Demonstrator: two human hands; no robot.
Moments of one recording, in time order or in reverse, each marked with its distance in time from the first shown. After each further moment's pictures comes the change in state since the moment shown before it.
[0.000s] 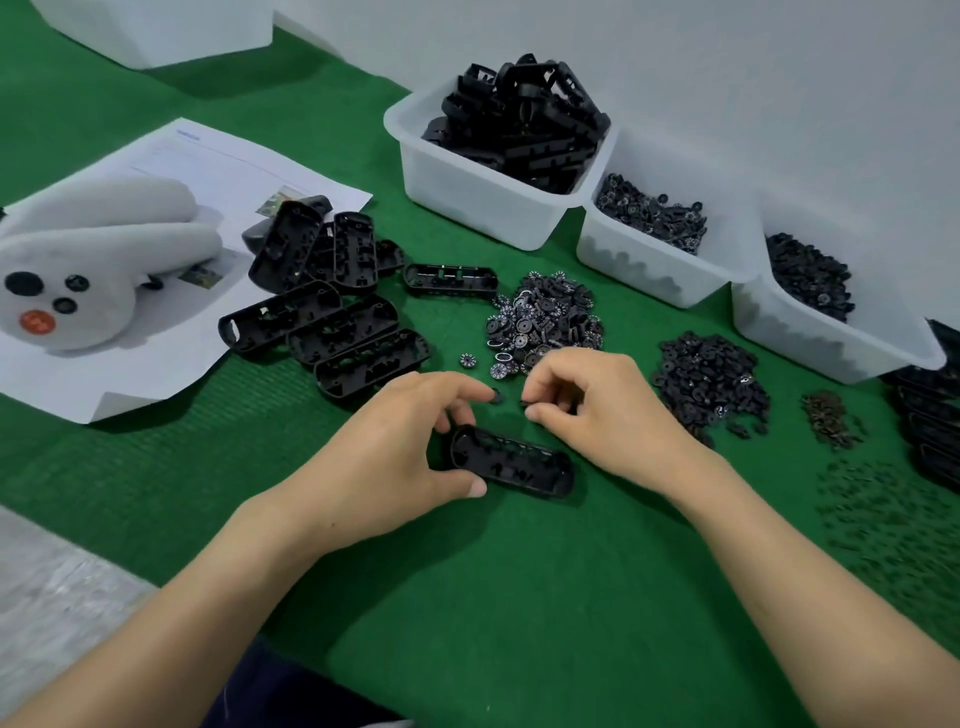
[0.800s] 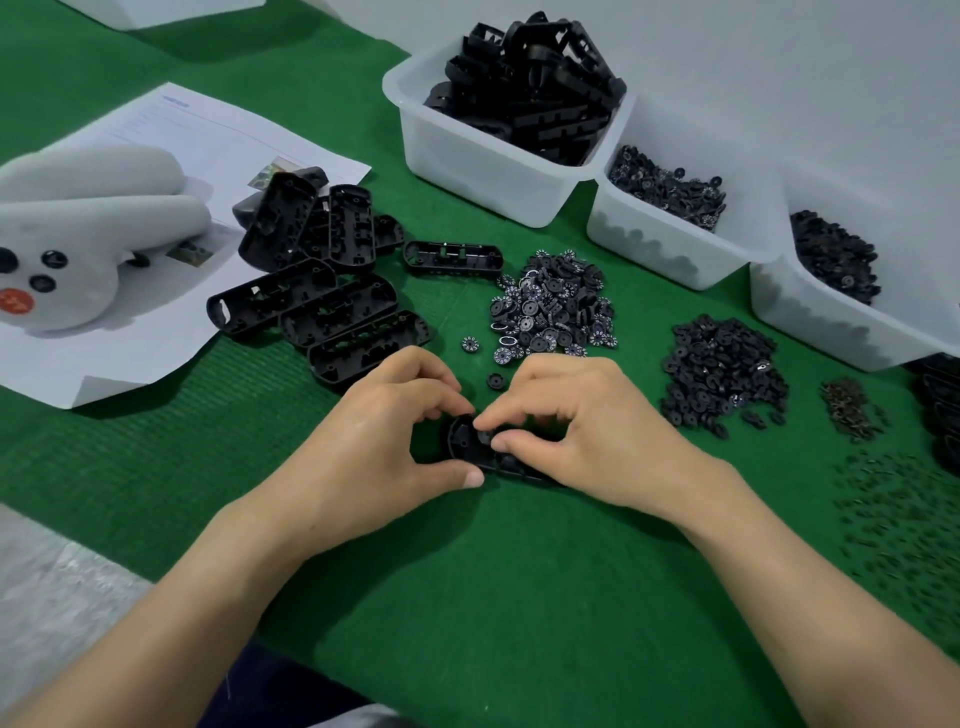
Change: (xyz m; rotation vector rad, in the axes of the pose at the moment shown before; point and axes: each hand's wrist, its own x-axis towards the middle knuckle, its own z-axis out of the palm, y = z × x) left_hand -0.005 -0.002 0.000 -0.015 0.033 -0.047; right_hand -0.010 -0.022 0.003 0.034 -0.093 -0.231
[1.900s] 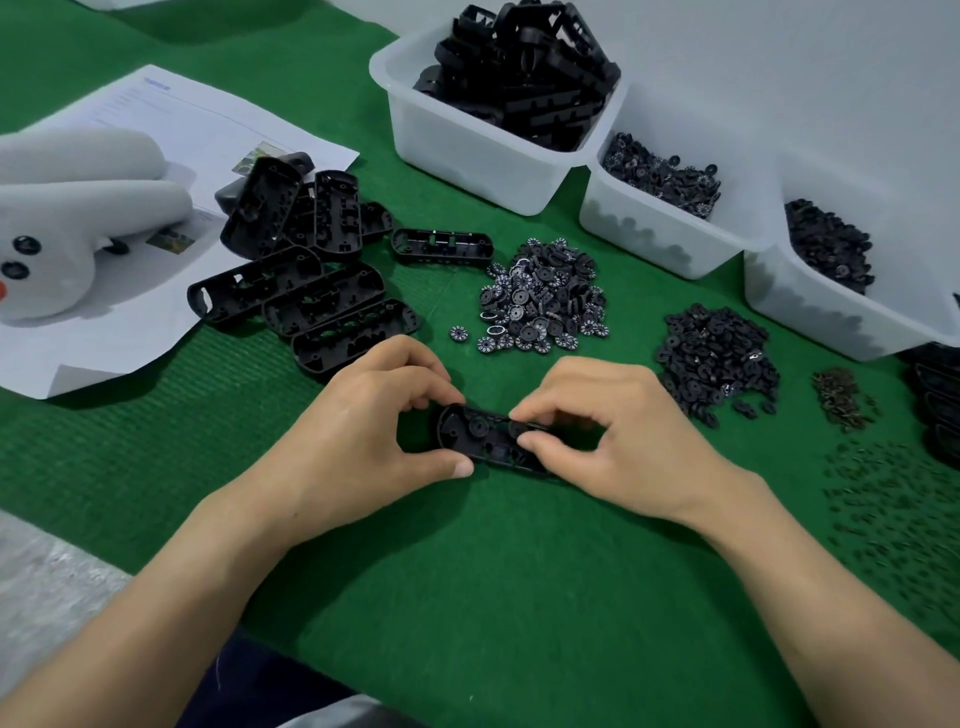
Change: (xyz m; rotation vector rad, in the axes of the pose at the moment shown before) left_hand 0.000 0.002 -0.002 0.008 0.000 -0.005; right_hand -0.023 0.014 -0.006 -0.043 0.079 -0.033
